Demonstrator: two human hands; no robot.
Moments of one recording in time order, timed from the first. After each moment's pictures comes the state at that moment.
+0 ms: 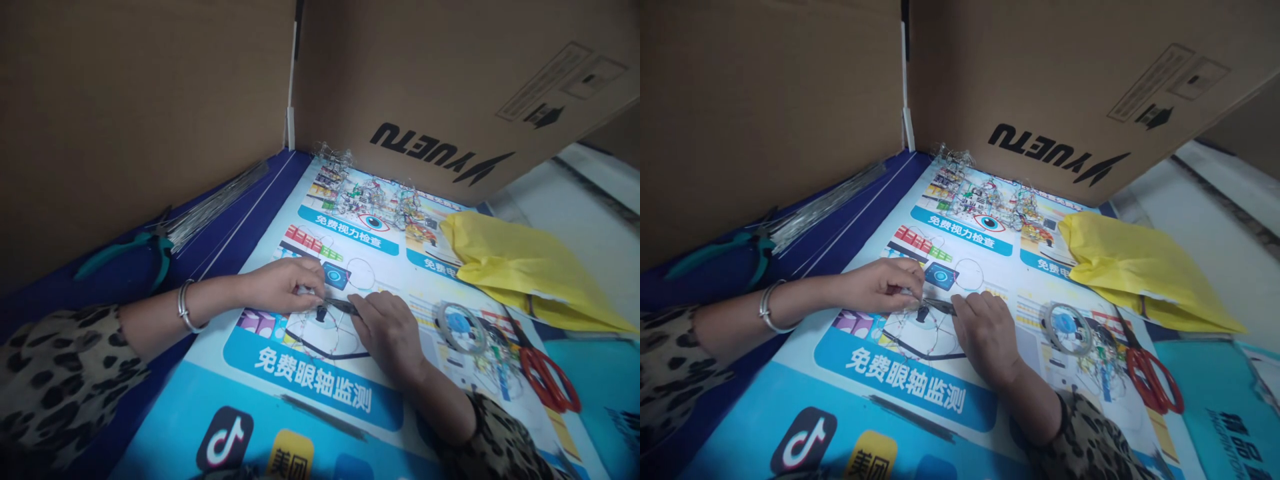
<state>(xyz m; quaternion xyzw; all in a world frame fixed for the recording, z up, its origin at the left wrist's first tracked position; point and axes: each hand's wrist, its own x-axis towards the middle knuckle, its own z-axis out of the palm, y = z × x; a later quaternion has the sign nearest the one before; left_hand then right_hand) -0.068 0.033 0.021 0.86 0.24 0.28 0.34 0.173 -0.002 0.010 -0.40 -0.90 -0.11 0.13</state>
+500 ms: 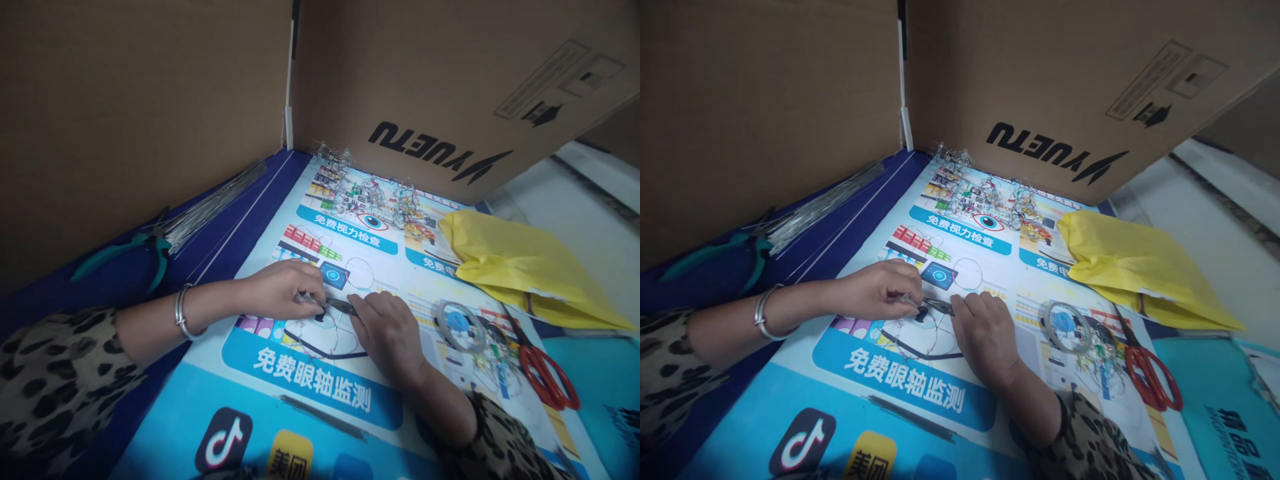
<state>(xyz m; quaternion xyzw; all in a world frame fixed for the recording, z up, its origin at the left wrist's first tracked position) -0.064 0.028 0.022 0.88 0.26 0.27 0.28 0.169 -0.005 0.014 -0.41 -0.89 -0.13 0.12</state>
